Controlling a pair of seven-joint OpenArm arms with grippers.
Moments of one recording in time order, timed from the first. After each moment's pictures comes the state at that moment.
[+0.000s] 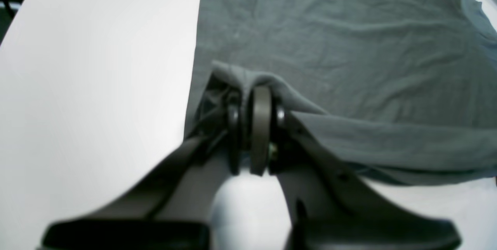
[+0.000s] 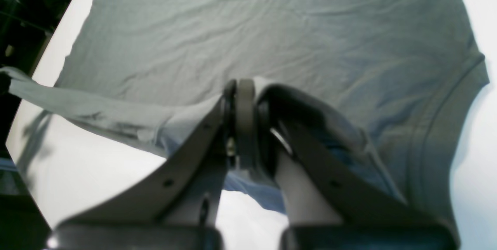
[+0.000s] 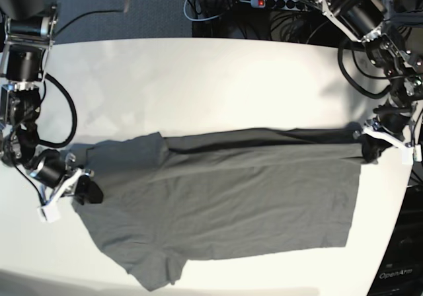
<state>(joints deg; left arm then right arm) -4.4 -5.2 -47.1 88.0 -24.5 -39.1 49.0 14.9 24.6 9.8 70.0 50.0 36.4 -48.2</state>
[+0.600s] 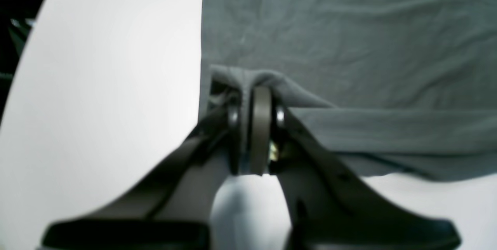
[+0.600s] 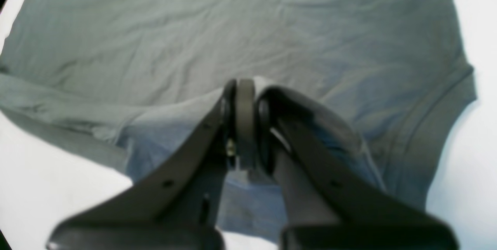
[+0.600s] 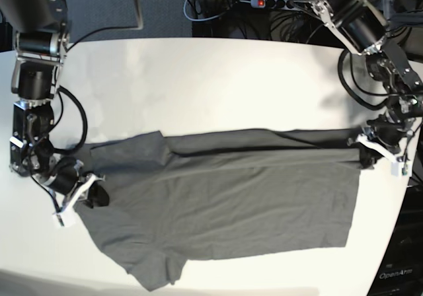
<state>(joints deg) -8.3 -6.3 -43.0 84.4 -12.5 -39.1 47.4 21.0 20.3 9.9 60.1 32.1 40.2 -40.1</state>
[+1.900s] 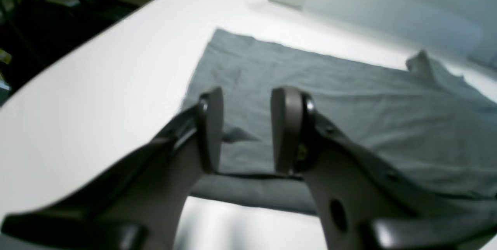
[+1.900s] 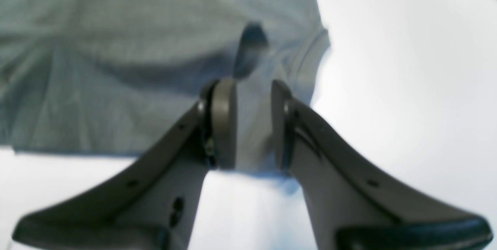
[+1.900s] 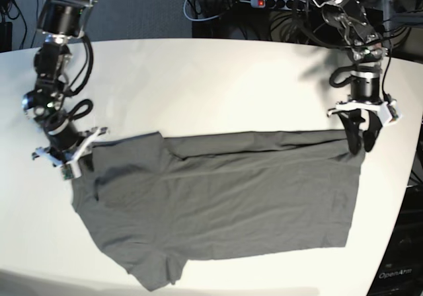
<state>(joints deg) 6.4 5.2 -43.6 82.3 -4.9 -38.9 -8.1 0.2 8.5 20.2 85.3 -12.0 32.7 -20.0</state>
